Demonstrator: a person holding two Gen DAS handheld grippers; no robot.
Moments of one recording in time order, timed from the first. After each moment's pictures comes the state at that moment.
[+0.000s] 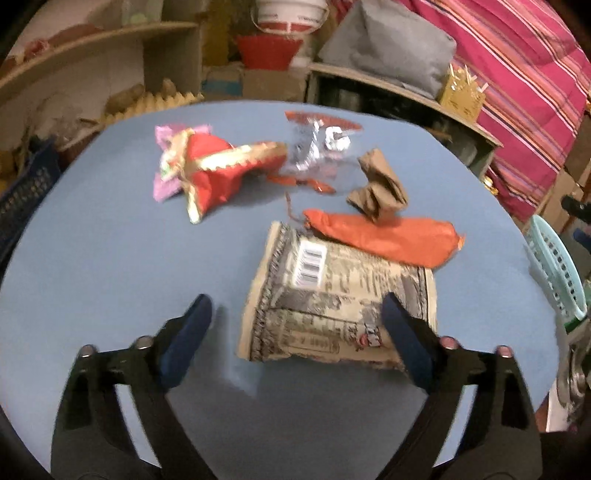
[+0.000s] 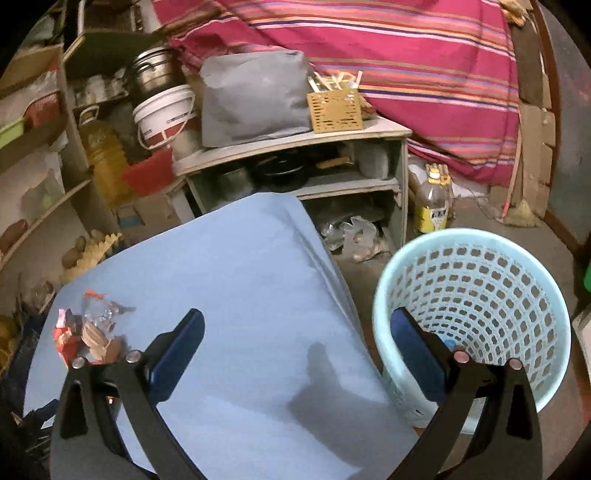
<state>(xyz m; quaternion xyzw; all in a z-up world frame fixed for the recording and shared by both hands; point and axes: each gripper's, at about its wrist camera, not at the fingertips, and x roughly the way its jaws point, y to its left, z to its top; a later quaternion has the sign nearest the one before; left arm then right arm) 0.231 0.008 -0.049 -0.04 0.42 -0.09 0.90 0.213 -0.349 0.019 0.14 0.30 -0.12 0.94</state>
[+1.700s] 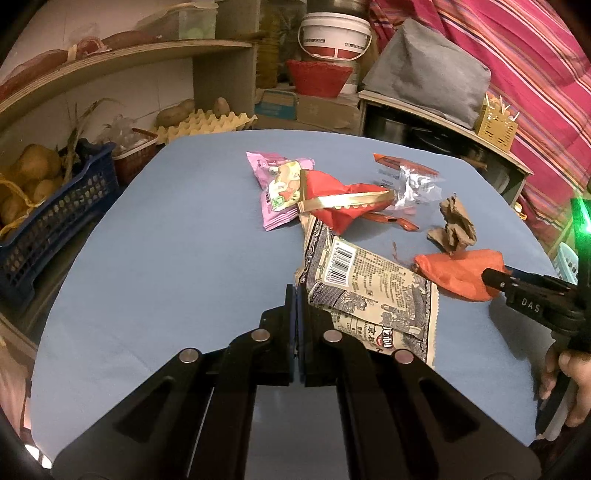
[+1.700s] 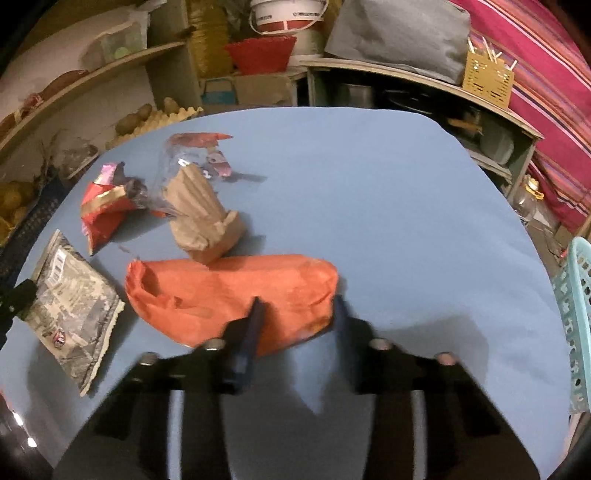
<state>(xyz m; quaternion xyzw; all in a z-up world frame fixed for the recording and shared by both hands) 0.224 0.087 -0.024 -0.04 0.38 -0.01 0.93 0.268 -0.170 -0.054 0.02 0.43 0.03 0.90</state>
